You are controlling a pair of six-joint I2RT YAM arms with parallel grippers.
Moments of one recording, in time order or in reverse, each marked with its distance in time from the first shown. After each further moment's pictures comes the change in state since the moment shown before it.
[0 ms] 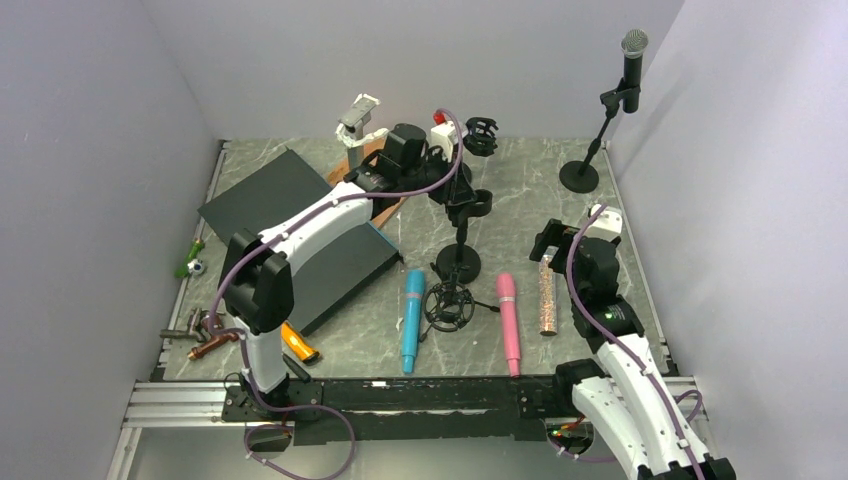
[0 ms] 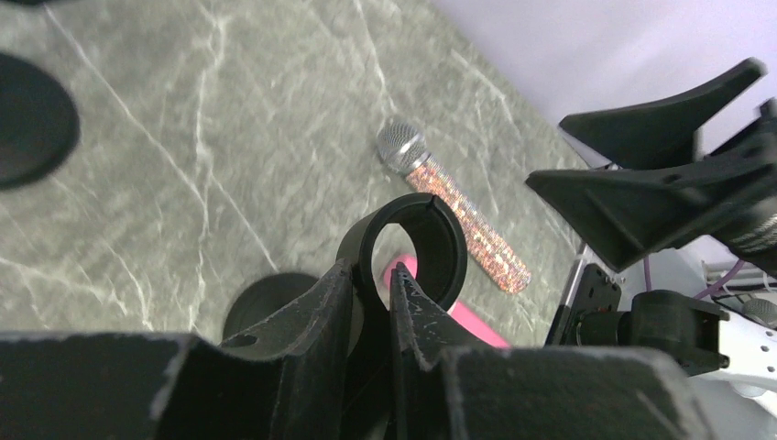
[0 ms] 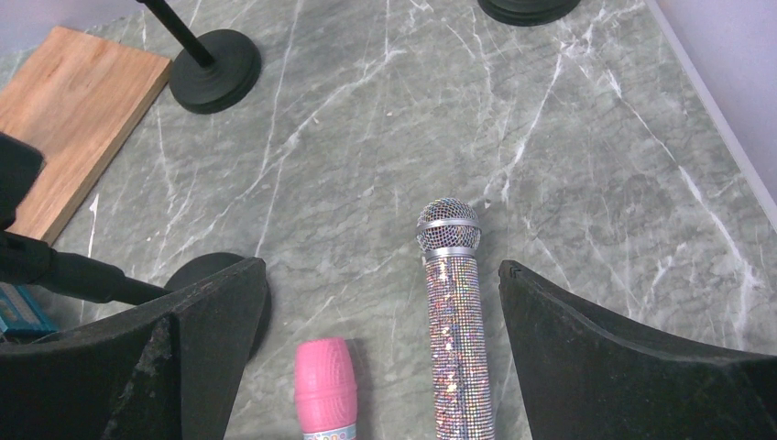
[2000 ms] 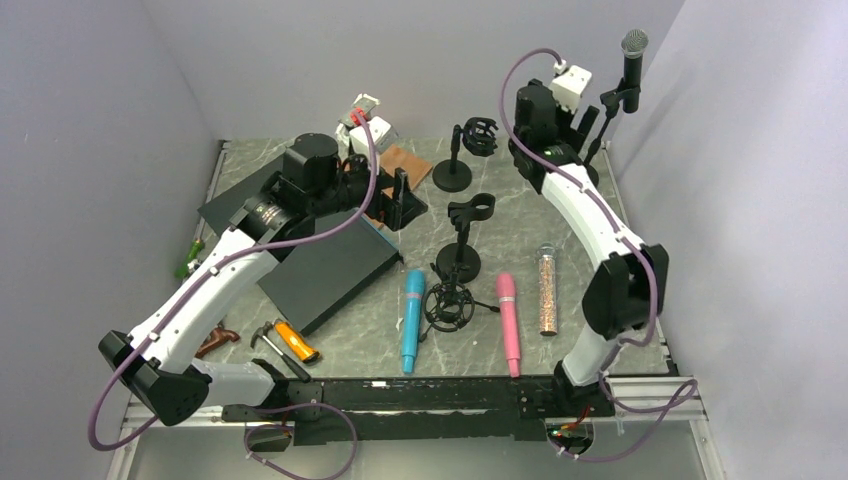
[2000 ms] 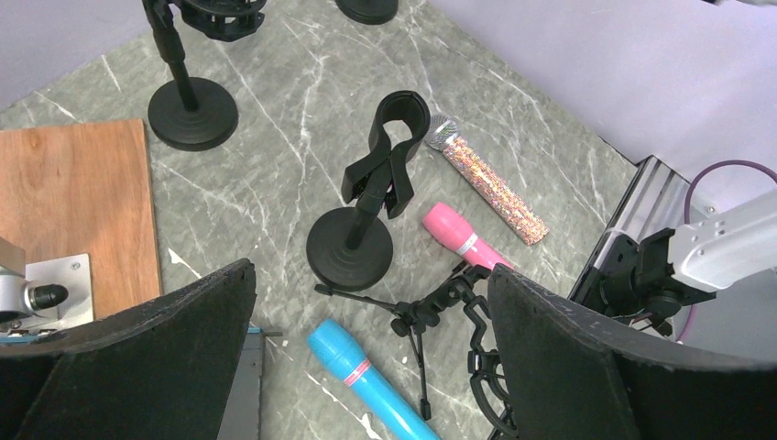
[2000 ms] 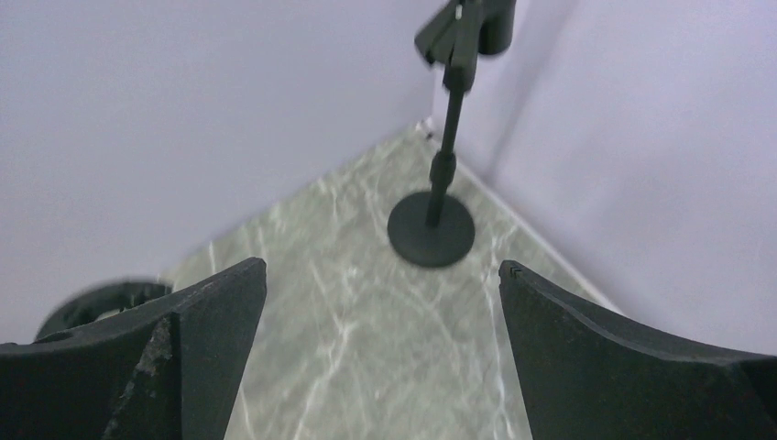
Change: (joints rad) left arm 0.031 -0.592 -0.197 -0.271 -0.173 0.163; right arm 0.116 1.049 1.055 0.056 0.683 -0.079
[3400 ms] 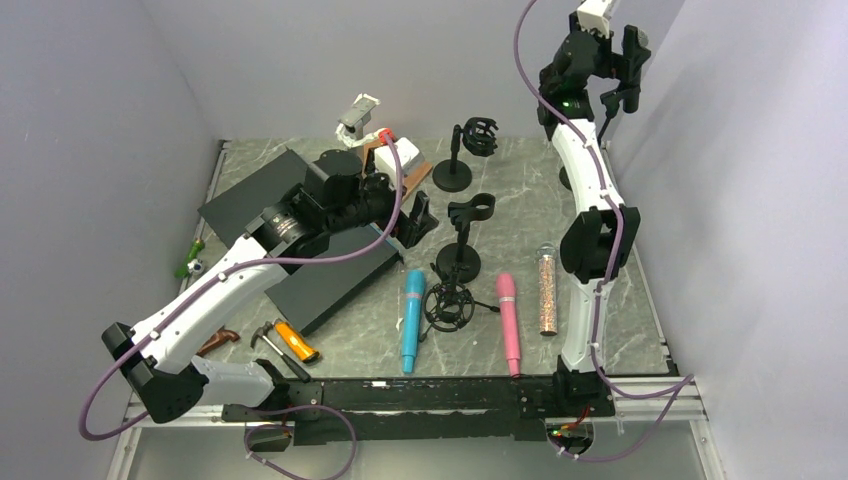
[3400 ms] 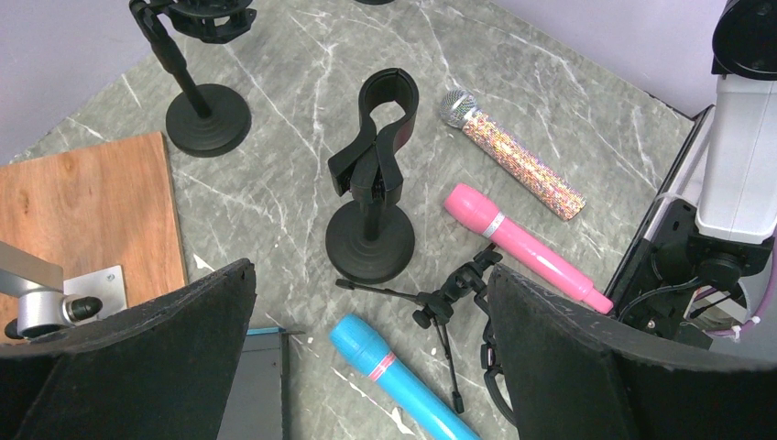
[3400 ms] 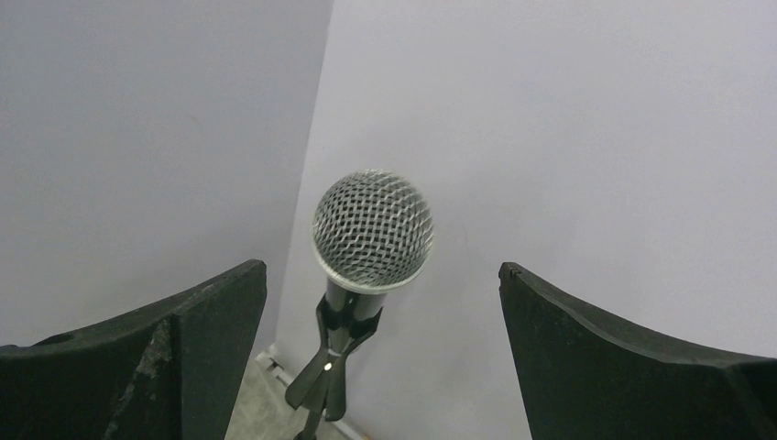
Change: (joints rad) left arm -0.145 0.001 -0.019 -0.007 -0.161 0.121; right arm -0.188 0.485 0.682 0.479 0.058 -0.849
